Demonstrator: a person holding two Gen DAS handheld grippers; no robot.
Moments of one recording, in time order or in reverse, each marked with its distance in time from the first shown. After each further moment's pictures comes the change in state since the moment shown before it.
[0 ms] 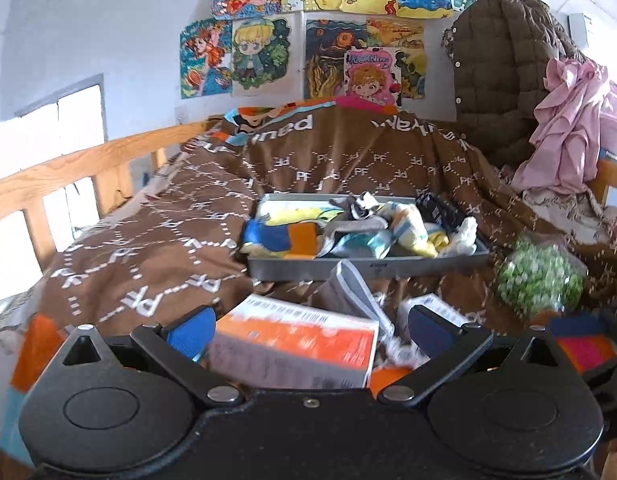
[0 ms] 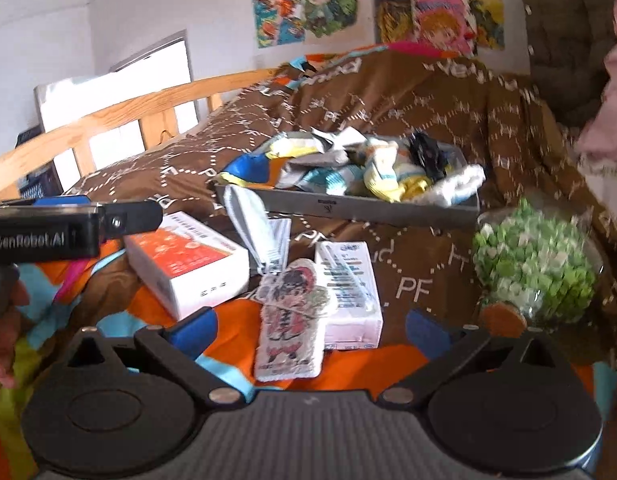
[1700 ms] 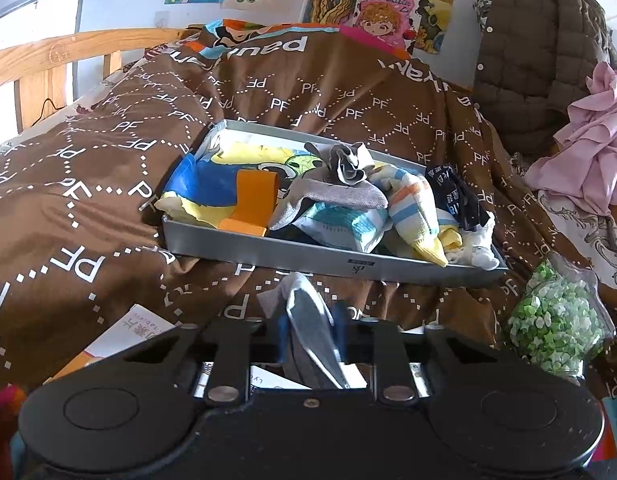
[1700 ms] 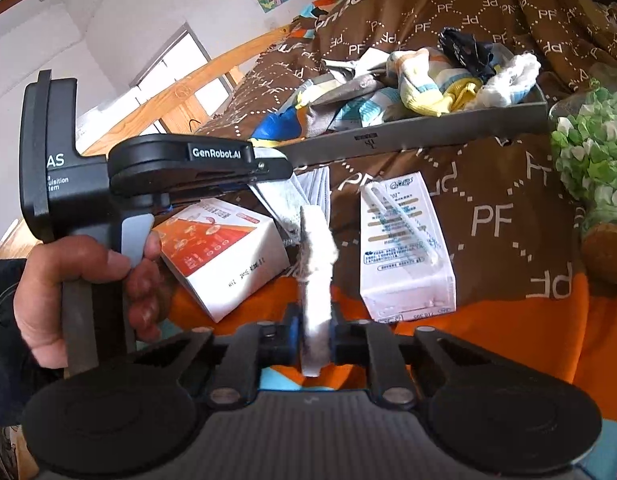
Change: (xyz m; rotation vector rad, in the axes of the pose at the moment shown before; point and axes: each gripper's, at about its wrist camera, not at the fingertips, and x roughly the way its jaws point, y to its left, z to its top) left arm 0.148 -0.006 0.021 -0.170 0.206 -0.113; right arm 0.051 -0.017 -0.005 0.191 0.127 0.262
